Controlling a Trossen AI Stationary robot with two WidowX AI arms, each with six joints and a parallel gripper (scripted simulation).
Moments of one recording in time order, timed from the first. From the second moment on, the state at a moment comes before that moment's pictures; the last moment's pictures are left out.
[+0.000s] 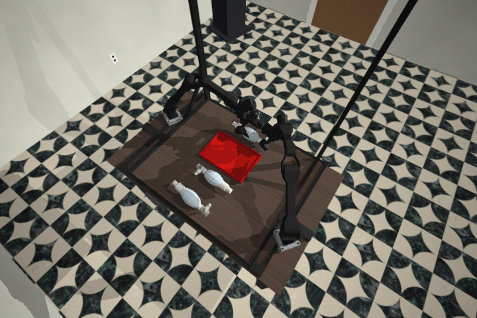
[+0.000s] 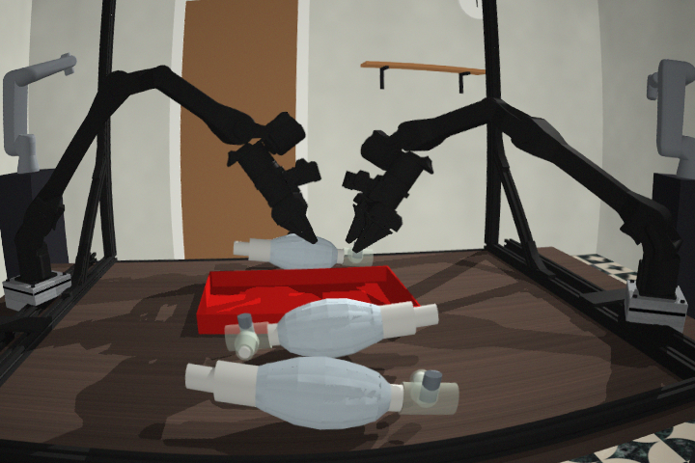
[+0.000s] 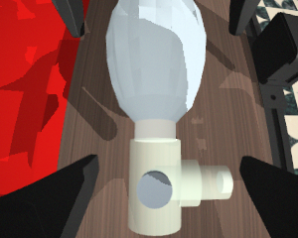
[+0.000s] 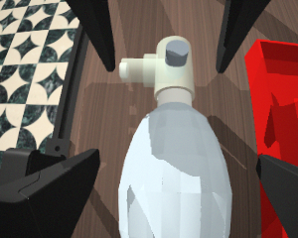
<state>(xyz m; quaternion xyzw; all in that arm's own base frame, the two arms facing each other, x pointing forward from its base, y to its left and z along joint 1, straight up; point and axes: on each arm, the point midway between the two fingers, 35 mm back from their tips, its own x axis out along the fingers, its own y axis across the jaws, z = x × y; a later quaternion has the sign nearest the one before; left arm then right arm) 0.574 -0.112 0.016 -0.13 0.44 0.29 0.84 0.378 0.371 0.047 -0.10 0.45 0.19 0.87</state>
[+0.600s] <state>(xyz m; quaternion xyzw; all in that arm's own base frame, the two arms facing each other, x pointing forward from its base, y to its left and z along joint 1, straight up) 0.574 -0.112 0.016 -0.13 0.44 0.29 0.84 0.378 0.371 0.046 -0.10 0.45 0.19 0.87</state>
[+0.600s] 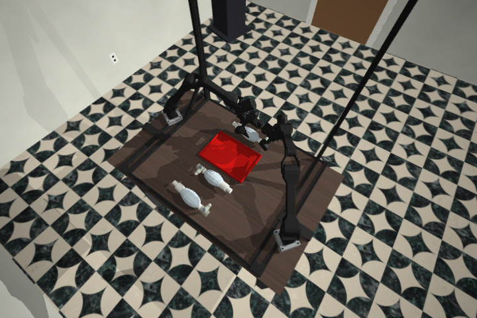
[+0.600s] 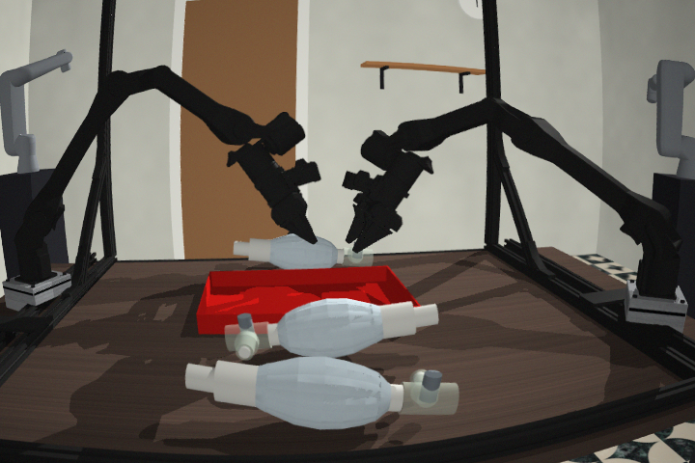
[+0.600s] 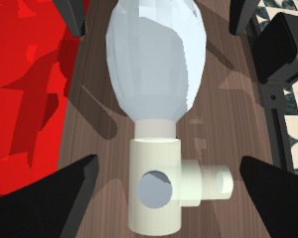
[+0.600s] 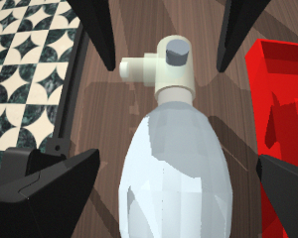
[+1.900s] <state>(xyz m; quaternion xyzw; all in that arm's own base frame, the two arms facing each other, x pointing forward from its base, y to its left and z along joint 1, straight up) 0.583 -0.115 -0.019 -0.14 0.42 0.28 0.85 0.379 0.372 0.010 -0.09 0.44 0.19 0.87</state>
